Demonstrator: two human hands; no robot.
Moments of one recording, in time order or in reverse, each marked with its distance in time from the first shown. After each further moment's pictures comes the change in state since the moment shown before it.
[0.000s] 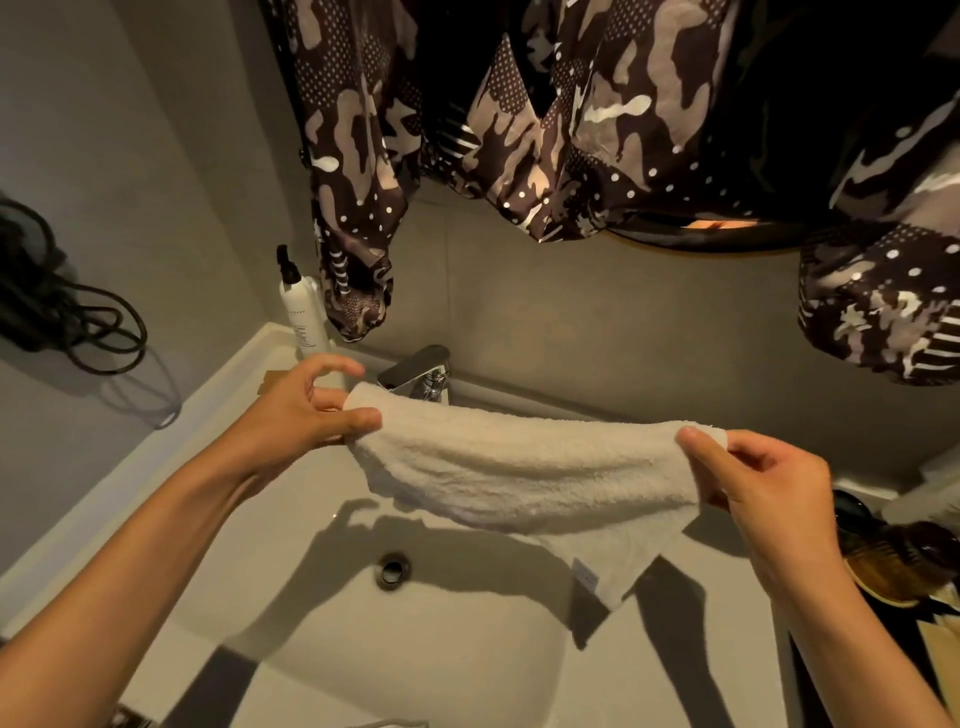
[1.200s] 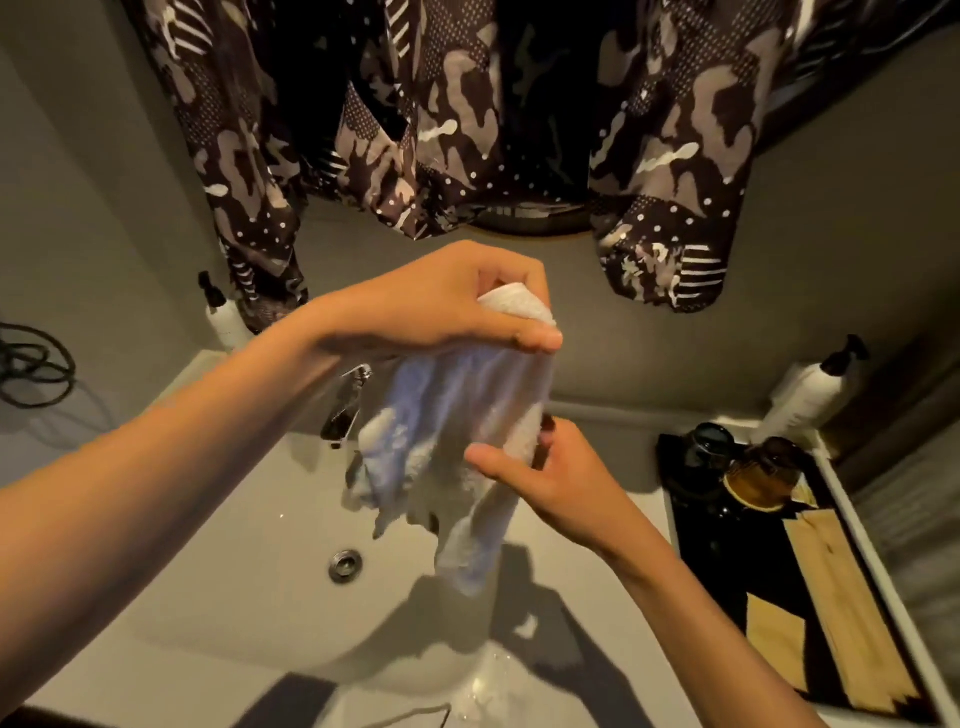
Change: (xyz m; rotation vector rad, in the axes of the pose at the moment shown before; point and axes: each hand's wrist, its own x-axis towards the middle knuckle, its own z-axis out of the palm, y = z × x) left_hand -0.065 0.175 0.176 0.340 -0.676 0.583; right_hand -0.088 -0.049 -0.002 0.028 -0.501 -0.167
